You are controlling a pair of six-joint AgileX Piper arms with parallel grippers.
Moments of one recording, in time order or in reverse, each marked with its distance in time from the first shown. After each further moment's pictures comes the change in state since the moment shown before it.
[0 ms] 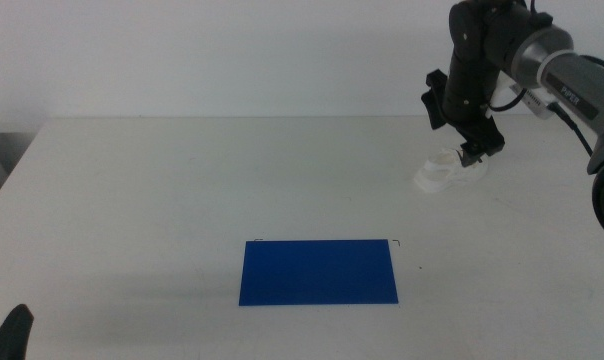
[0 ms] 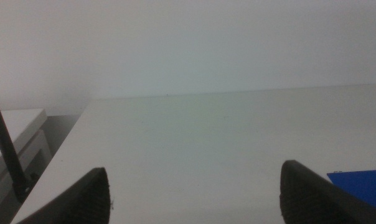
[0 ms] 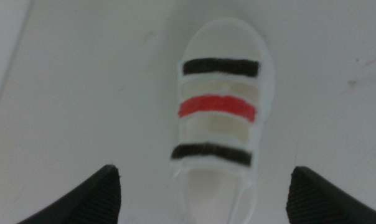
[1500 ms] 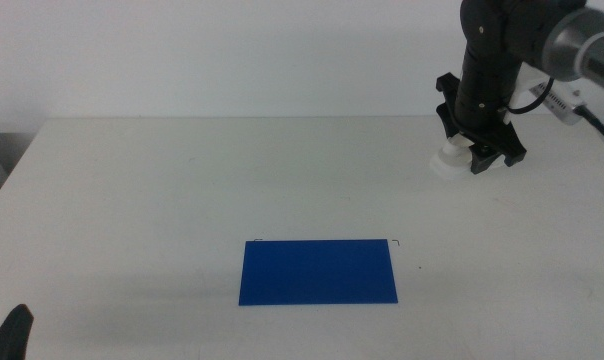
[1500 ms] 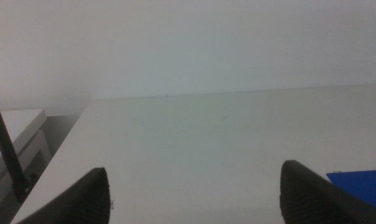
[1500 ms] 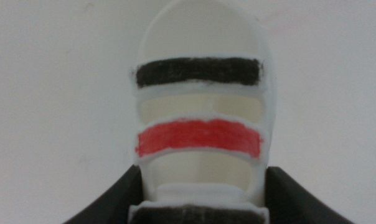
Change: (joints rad) left arm 0.000 0.000 0.000 0.000 0.000 0.000; right arm 0.045 -0.237 0.300 -0.018 -0.005 0.064
